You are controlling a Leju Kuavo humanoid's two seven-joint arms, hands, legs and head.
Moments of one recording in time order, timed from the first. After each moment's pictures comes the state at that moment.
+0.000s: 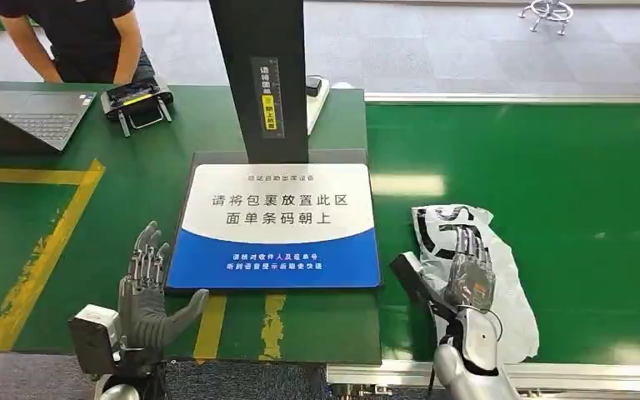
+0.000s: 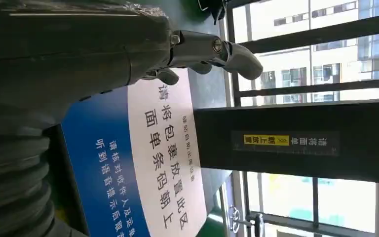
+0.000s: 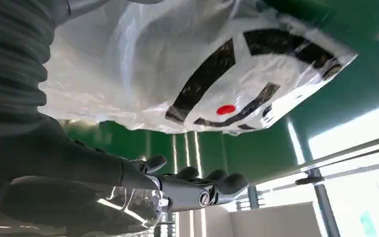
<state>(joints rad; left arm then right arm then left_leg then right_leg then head) 0.17 -0.15 -0.23 -1.48 -0.03 0.12 -0.67 -0.17 -0.04 0.04 -0.97 1.18 -0.41 0.24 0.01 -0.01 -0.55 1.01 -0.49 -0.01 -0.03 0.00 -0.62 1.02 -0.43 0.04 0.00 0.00</state>
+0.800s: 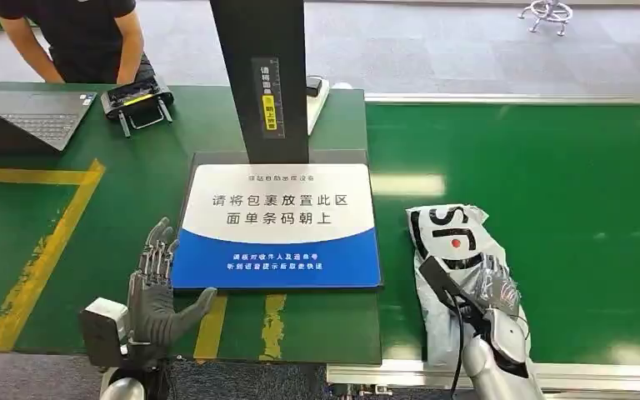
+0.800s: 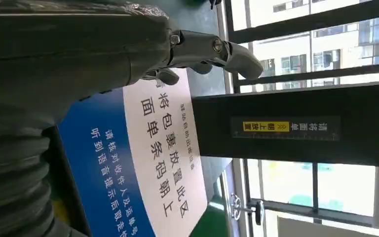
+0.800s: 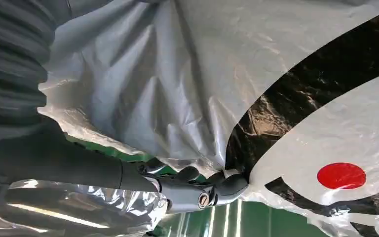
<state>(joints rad) 0.14 -0.14 -0.27 -1.45 -0.02 0.11 -0.66 -0.17 -0.06 -0.12 -0.96 1.16 -0.05 0.31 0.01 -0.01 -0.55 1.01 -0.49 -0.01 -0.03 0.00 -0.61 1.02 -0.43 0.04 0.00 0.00</state>
